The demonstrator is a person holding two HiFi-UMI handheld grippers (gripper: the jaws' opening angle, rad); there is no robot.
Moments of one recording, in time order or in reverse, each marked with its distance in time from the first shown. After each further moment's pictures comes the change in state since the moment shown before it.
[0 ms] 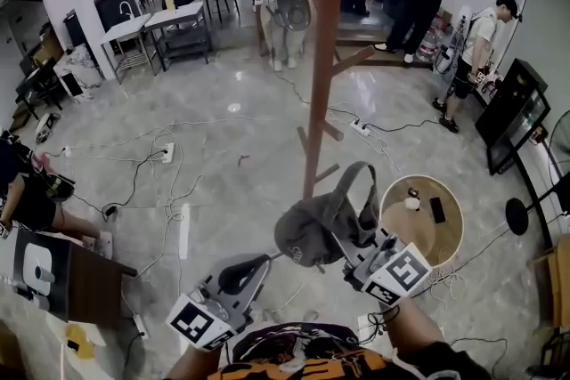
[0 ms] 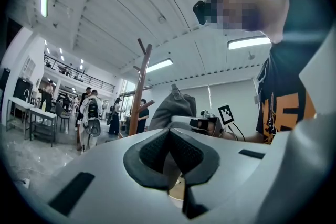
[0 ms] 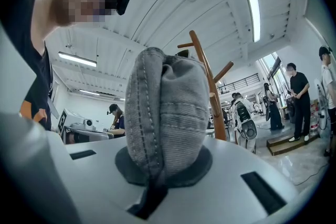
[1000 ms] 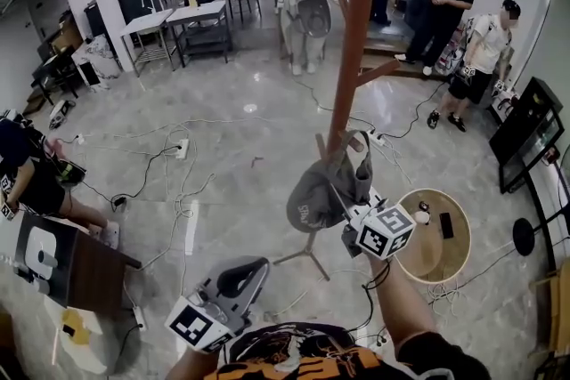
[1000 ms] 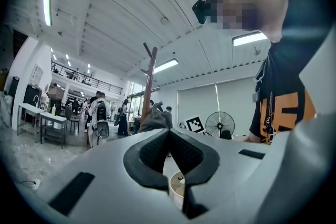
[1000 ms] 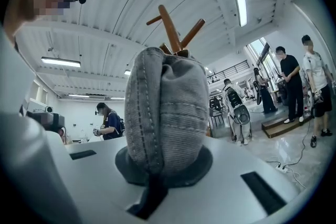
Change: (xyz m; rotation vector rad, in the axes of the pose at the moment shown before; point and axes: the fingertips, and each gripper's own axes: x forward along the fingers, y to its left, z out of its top) left arm -0.016 0.012 0.002 0.029 -0.002 0.085; right arm 0.066 -0.098 -0.070 0.132 0.090 -0.078
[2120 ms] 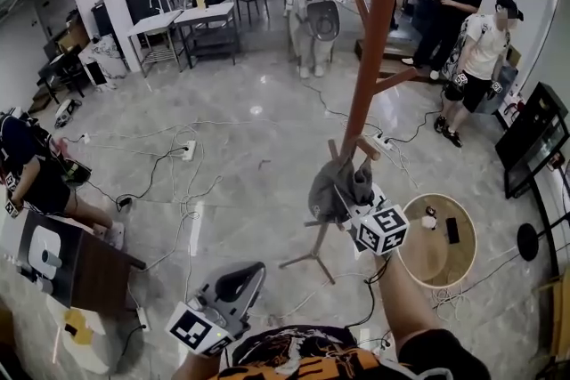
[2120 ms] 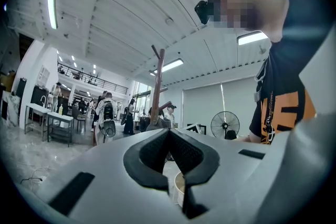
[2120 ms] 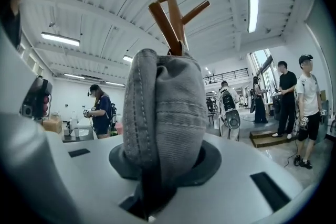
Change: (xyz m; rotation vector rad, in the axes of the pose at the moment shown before) left arm -0.023 0.023 -0.004 -0.011 0.010 0.056; right arm 0.027 -0.033 -0.045 -0.155 0.079 -0.083
